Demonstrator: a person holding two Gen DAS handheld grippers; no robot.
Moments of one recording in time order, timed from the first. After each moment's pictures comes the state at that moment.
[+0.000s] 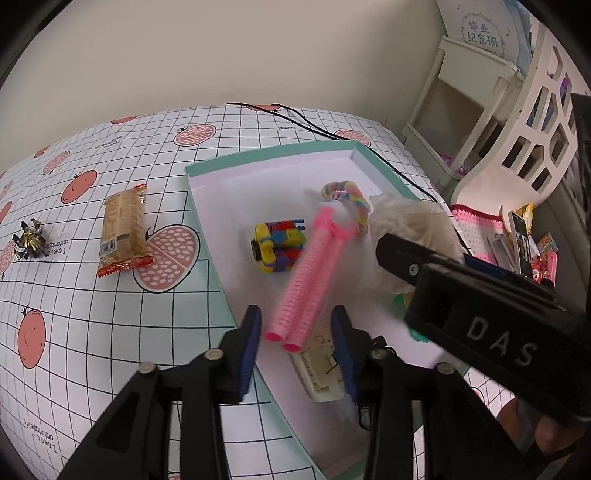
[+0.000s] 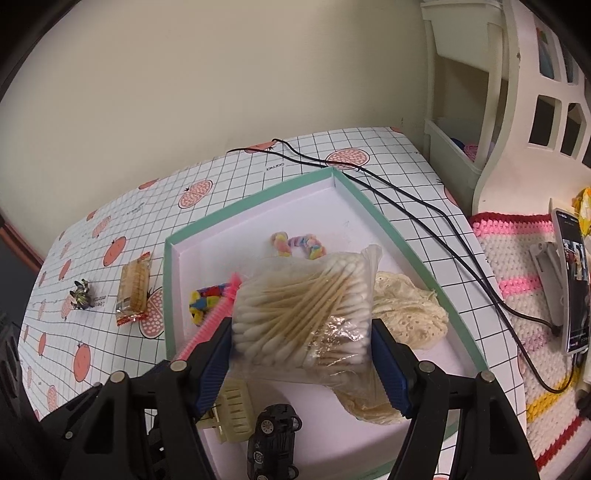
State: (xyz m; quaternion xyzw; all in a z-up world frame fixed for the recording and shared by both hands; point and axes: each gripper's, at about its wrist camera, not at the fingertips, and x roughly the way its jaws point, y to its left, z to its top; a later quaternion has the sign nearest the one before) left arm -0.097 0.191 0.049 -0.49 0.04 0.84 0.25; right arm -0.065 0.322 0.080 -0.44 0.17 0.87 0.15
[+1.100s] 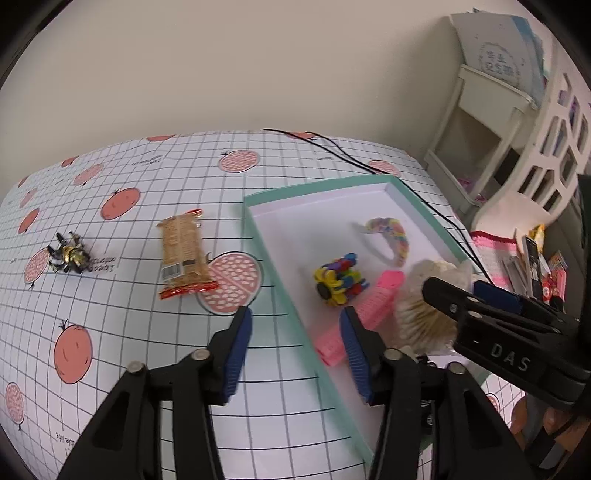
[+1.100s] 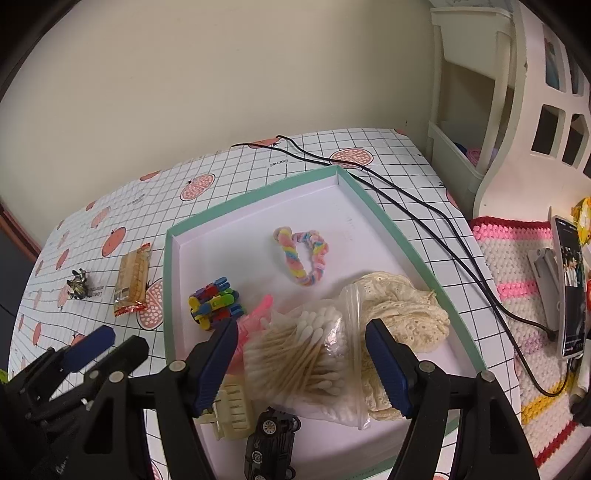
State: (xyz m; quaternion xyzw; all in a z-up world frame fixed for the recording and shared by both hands) left arm -0.110 0.147 0.071 -0.46 0.03 0.86 0.22; right arm -0.066 0.316 0.080 -0.45 0.15 0.87 0.15
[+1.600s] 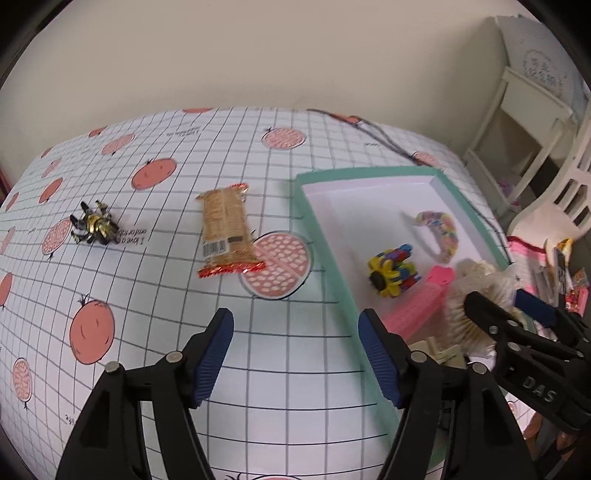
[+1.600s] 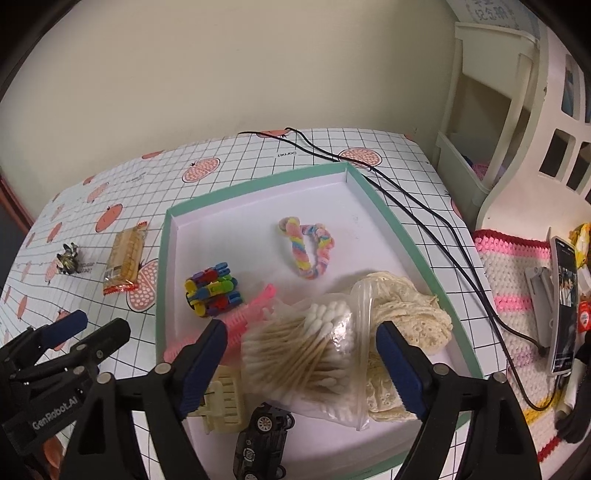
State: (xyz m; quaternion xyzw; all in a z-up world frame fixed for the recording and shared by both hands) left arm -0.125 0.127 0.056 -0.50 0.03 0.85 0.15; right arm -0.070 0.303 0.074 -0.46 0.10 0.87 0.15
